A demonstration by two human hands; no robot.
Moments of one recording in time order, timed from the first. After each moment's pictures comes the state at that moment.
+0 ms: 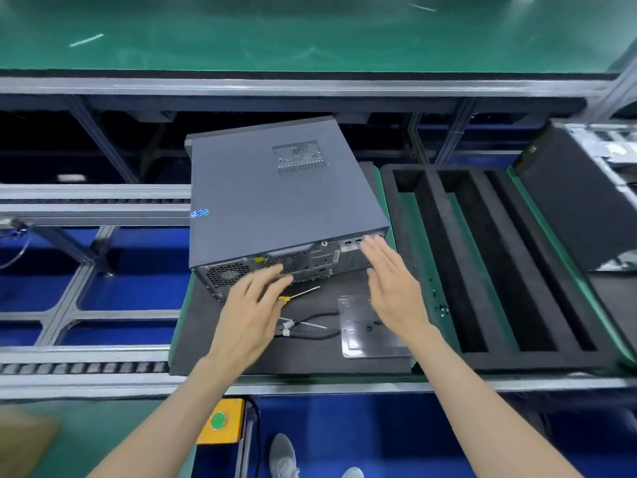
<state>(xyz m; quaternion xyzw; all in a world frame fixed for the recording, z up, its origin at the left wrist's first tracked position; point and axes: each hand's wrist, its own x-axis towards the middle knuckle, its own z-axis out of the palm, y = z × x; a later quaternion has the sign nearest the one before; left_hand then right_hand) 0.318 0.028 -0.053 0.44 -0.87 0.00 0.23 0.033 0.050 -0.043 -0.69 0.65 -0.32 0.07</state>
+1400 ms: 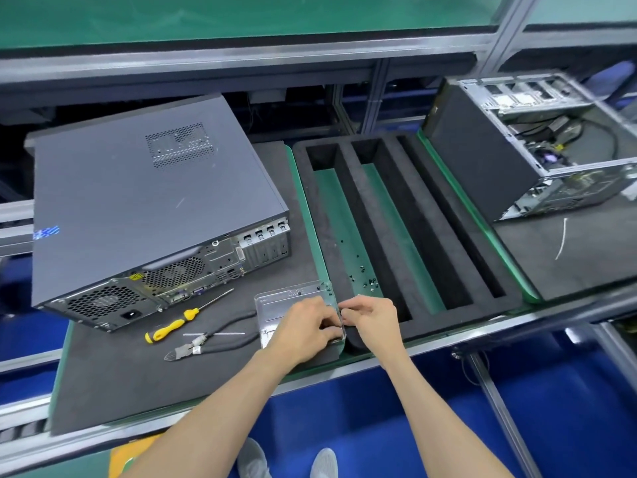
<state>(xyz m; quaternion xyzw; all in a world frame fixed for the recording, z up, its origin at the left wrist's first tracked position) 0.100 0.057 -0.104 0.37 -0.85 -0.37 0.06 -0.046 0.132 -0.094 -0.30 0.73 -0.46 0.41</state>
